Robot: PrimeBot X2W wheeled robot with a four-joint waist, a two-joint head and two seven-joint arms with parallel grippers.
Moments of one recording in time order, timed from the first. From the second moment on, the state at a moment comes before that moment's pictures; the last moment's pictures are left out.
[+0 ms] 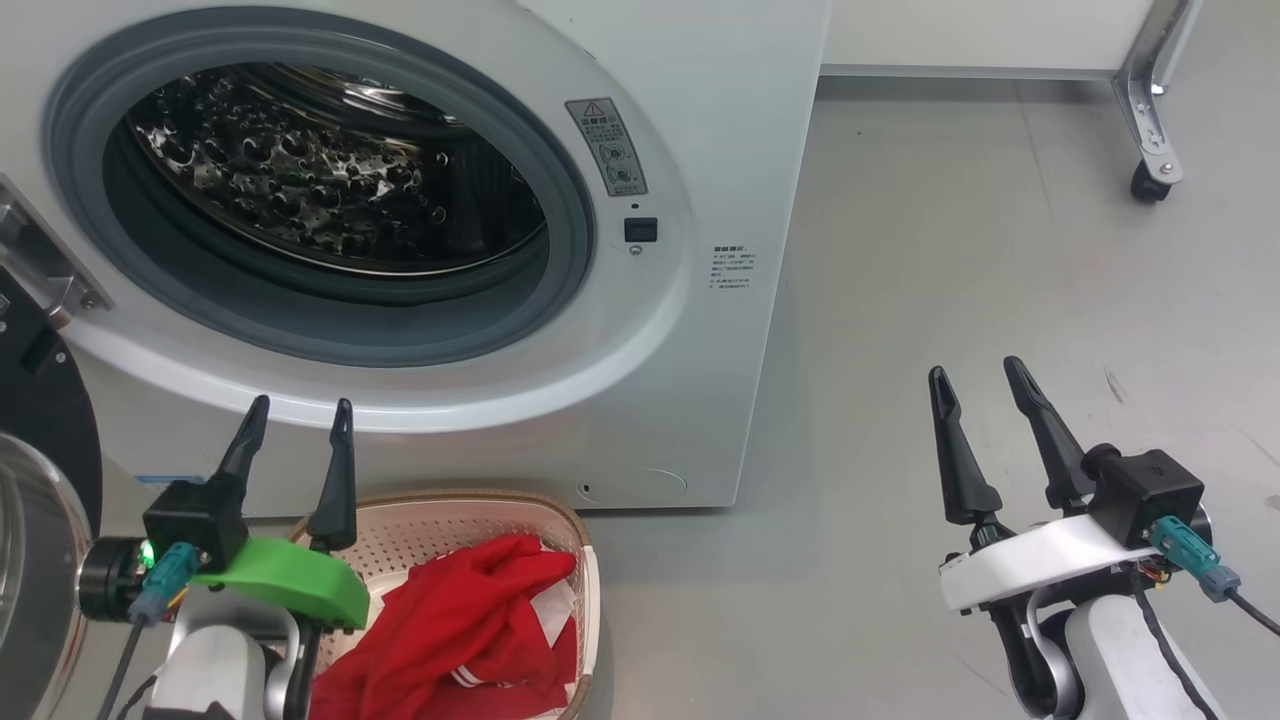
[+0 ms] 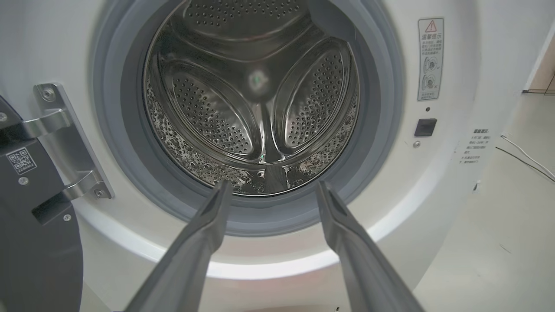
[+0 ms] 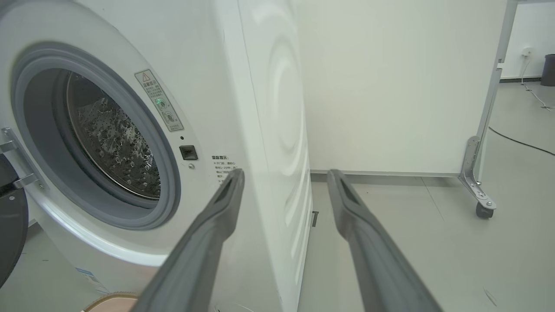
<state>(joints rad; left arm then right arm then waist) -0.24 0.04 -0.02 0.39 -0.19 -0.12 -0.25 -0.11 -0.11 0.21 0.15 0.37 0.12 -0.25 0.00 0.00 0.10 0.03</state>
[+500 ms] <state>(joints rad) -0.16 0.03 -0.05 0.30 -0.20 -0.12 -0.25 -0.09 -0.10 0.21 0.14 0.37 0.12 -0.25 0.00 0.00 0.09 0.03</state>
